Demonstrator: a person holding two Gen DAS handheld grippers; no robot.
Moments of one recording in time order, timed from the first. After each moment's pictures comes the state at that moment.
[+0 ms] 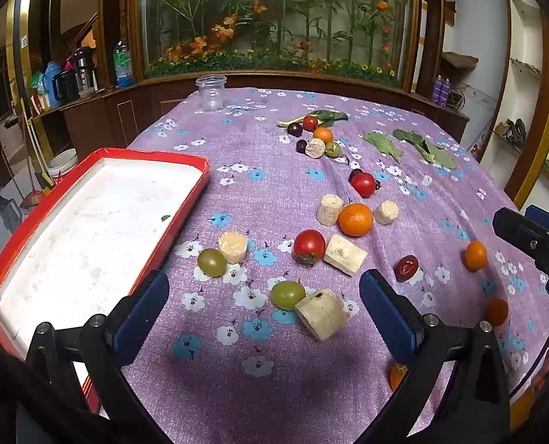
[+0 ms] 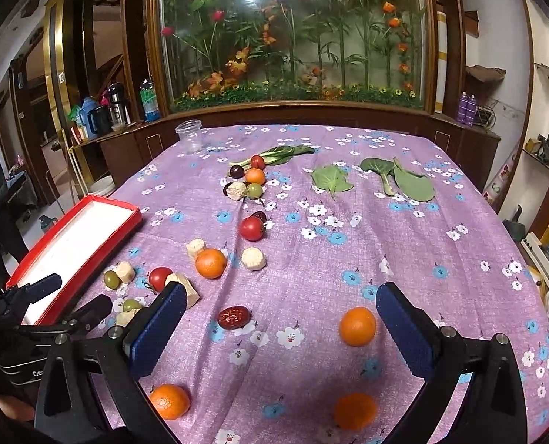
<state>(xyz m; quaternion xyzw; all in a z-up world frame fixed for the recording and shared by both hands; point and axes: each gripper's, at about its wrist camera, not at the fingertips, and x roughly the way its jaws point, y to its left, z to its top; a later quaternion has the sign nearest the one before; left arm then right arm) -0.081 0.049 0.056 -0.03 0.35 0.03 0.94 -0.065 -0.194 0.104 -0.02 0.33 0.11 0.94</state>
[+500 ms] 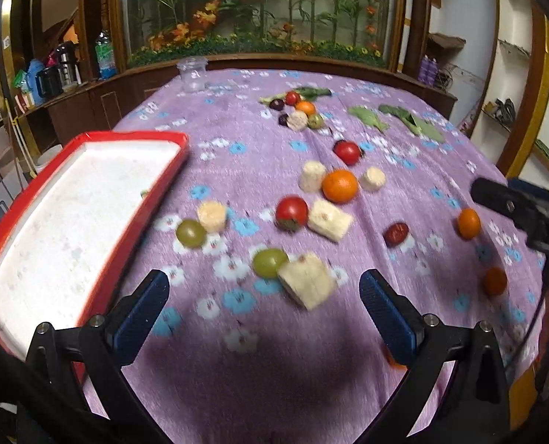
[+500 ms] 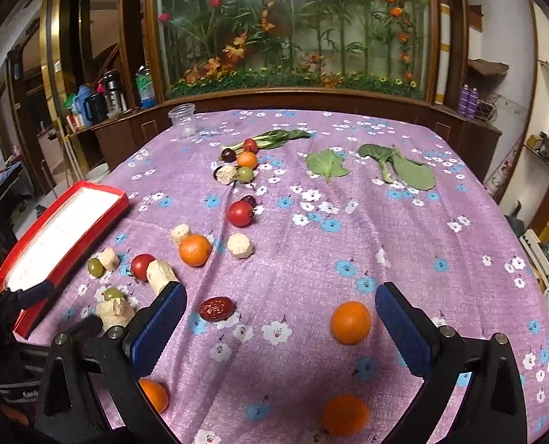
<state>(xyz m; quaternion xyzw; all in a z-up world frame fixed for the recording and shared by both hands) -0.090 0.037 0.037 -0.01 0.38 -0.01 0.92 -0.051 -0.199 0.087 -0.03 0.35 0.12 0.93</state>
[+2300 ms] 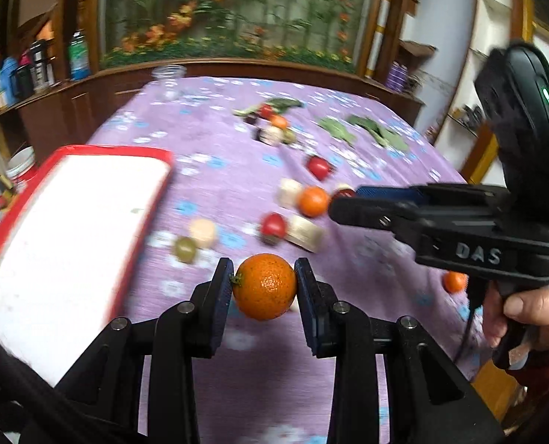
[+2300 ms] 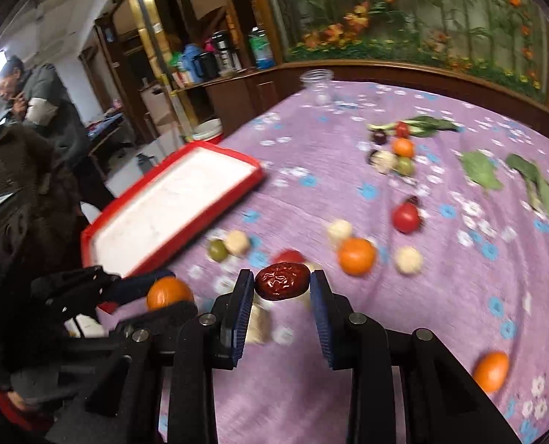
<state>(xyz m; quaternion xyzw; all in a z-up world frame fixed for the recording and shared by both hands) -0.090 0.069 0.069 -0.04 0.38 -0.07 0.92 -0.026 -0.098 0.091 -0.04 0.41 0.35 0.85</state>
